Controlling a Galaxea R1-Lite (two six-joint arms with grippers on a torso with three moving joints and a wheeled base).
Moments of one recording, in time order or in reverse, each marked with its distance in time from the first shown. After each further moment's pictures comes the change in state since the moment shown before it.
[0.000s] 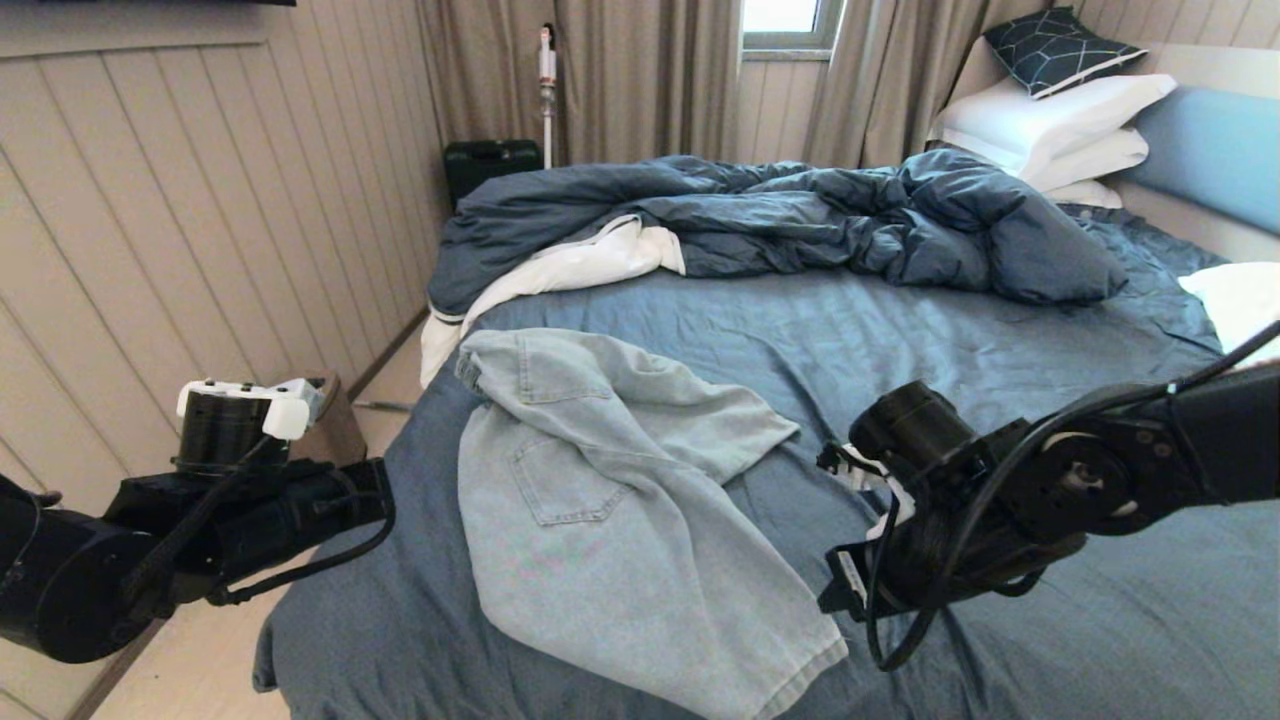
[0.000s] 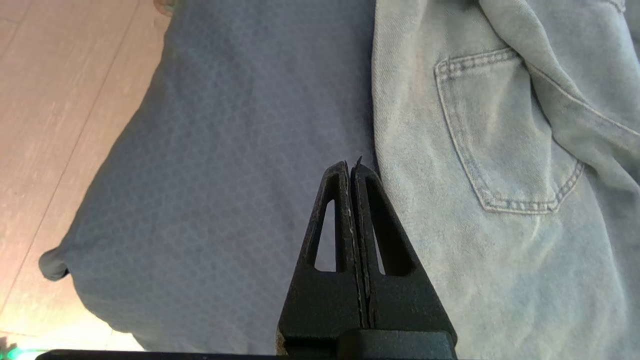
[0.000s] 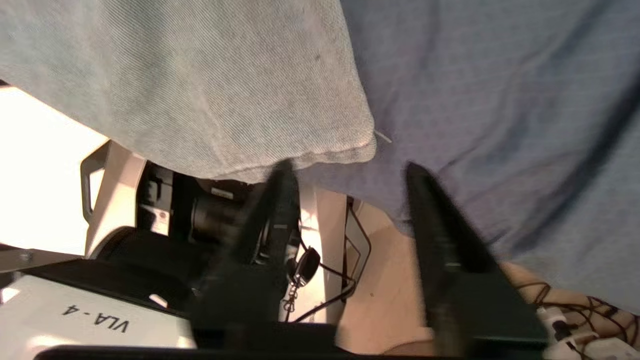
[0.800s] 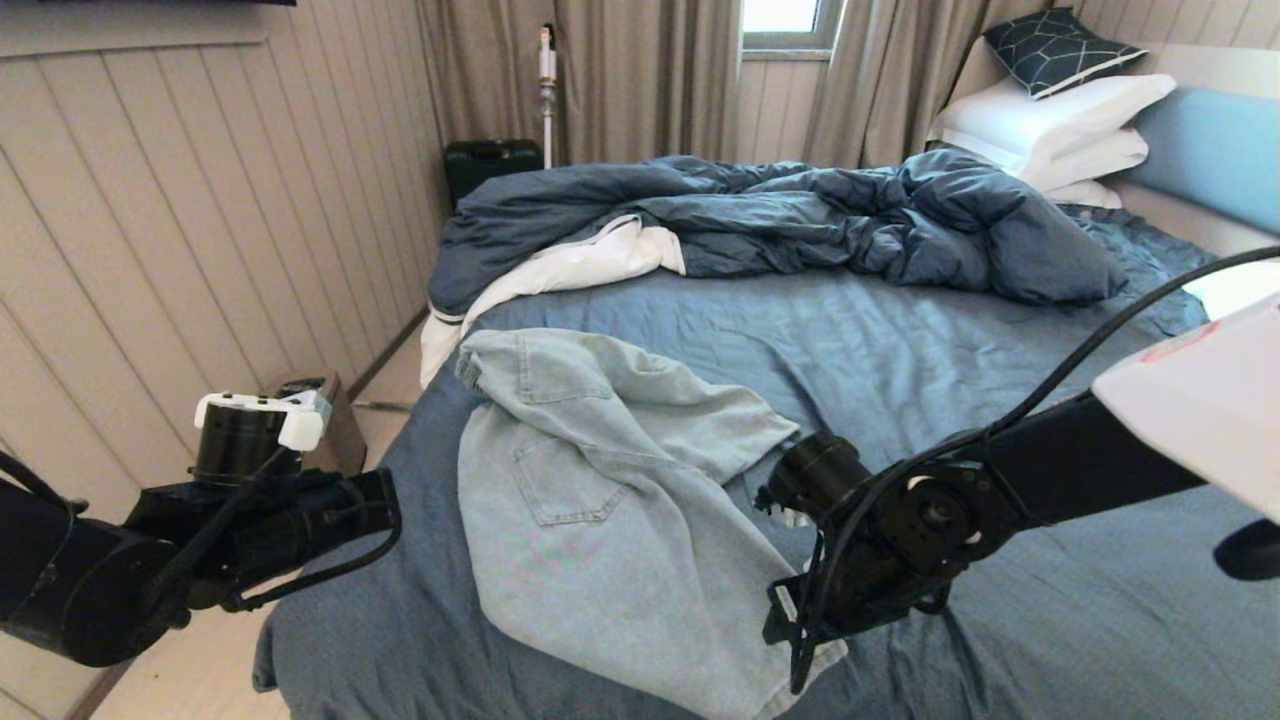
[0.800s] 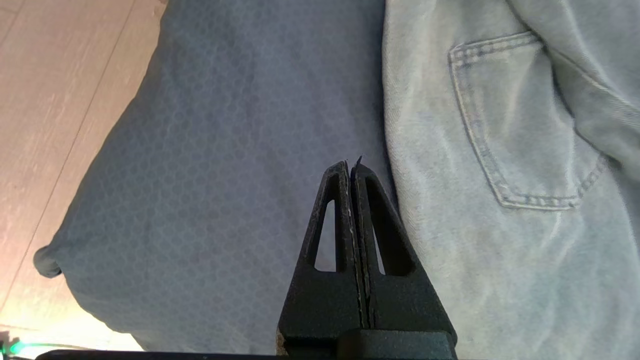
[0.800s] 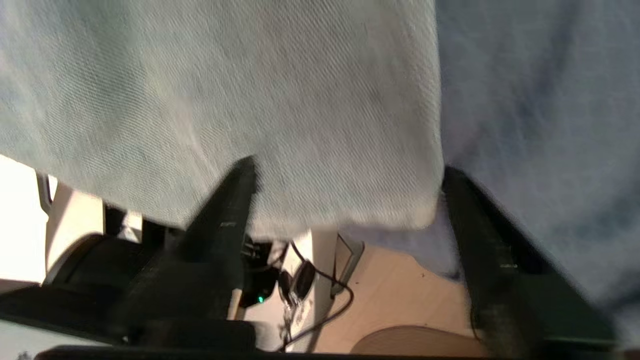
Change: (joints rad) left arm 0.000 0.045 0.015 -0.036 0.002 0.001; right arm 0.073 0.203 -0.038 -0.077 -0.041 0.012
